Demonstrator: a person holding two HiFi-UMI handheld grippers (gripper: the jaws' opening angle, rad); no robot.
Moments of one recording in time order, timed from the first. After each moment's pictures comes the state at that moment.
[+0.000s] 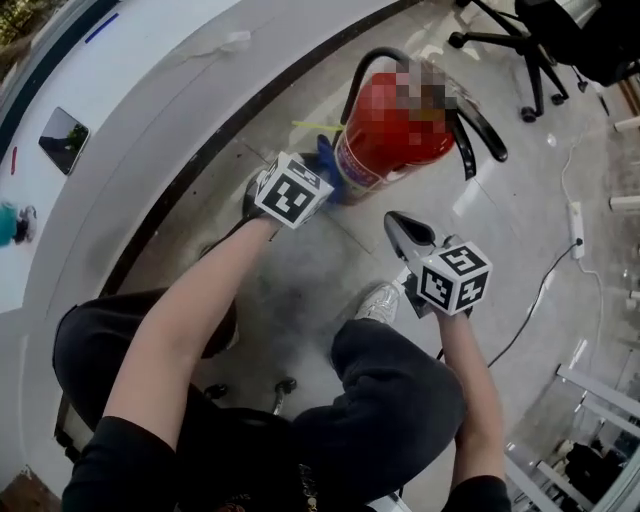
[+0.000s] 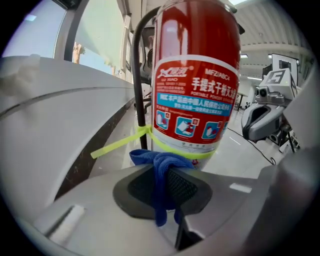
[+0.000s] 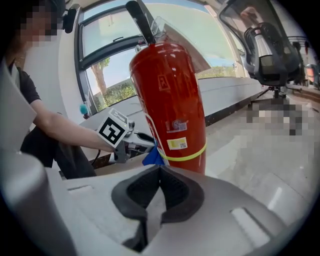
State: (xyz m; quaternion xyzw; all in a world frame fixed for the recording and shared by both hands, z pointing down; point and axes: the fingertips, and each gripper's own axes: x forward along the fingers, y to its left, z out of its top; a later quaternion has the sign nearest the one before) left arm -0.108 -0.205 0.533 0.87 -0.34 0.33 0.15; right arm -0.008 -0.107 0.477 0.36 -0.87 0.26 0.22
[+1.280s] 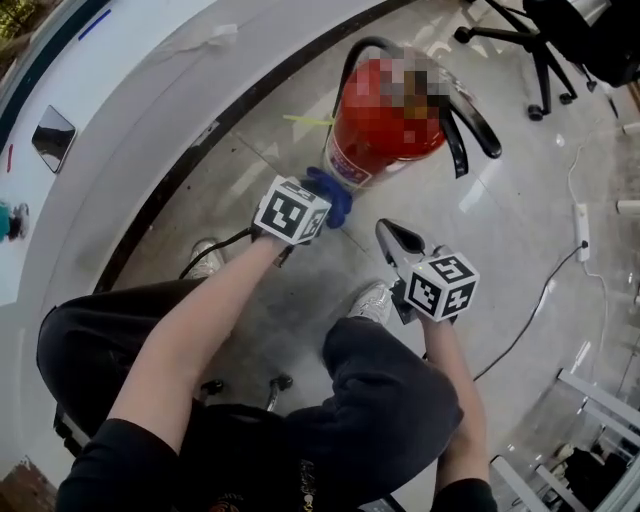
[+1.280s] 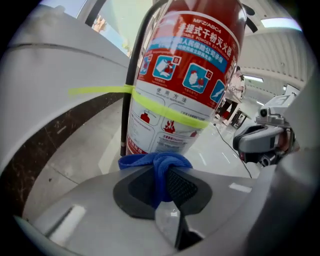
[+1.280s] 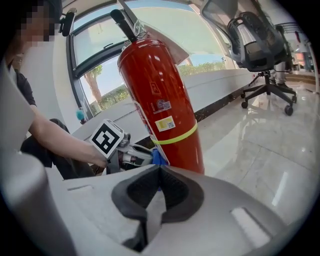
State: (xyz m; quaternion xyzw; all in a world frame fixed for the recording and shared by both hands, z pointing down) left arm -0.083 -0.159 0.582 0.85 -0.34 0.30 0.29; right arm 0.004 -0.097 0.511 0.37 -0.86 0.30 0.19
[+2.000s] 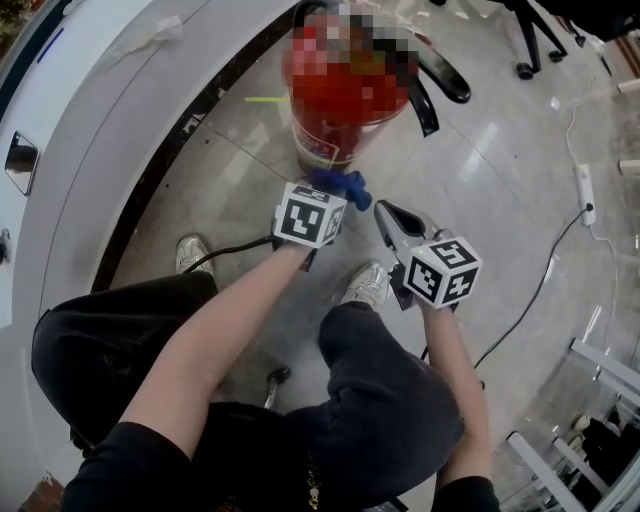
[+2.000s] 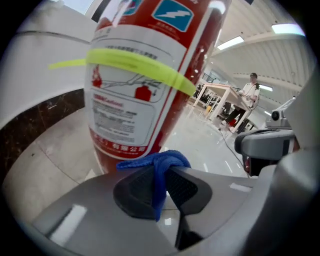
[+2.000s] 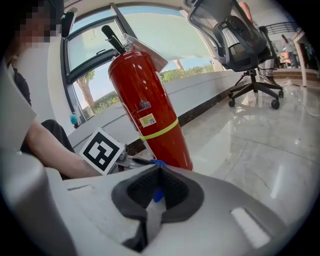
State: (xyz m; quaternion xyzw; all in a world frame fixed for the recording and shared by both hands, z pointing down) left arm -0.016 -0.138 0.609 0.82 -0.37 0.27 0.33; right arm 0.043 -0.092 0.526 0.41 -0.84 0.32 0.16
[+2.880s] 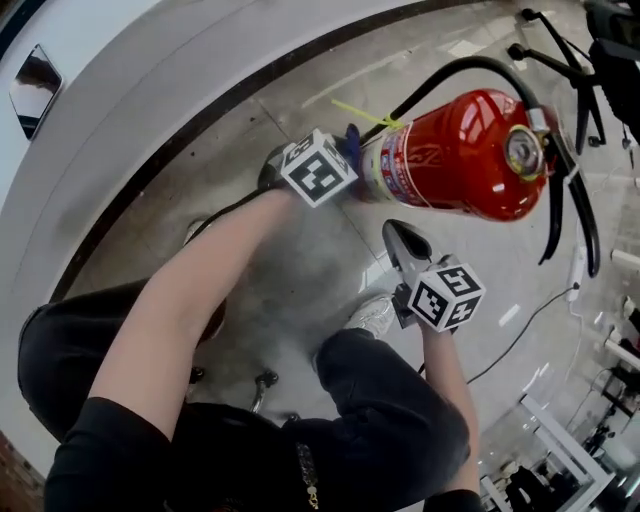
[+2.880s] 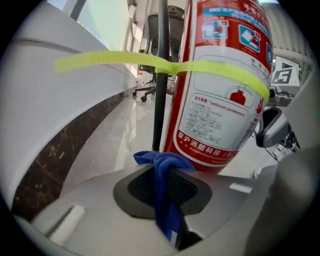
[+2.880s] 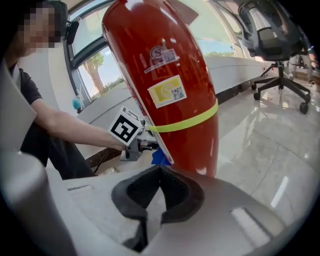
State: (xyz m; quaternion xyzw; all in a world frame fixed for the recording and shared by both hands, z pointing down) left arm -0.110 -0.233 0.627 0.87 -0.31 0.34 0.19; right arm -0.033 -0.119 0.555 0.33 -0.86 0.31 0.24
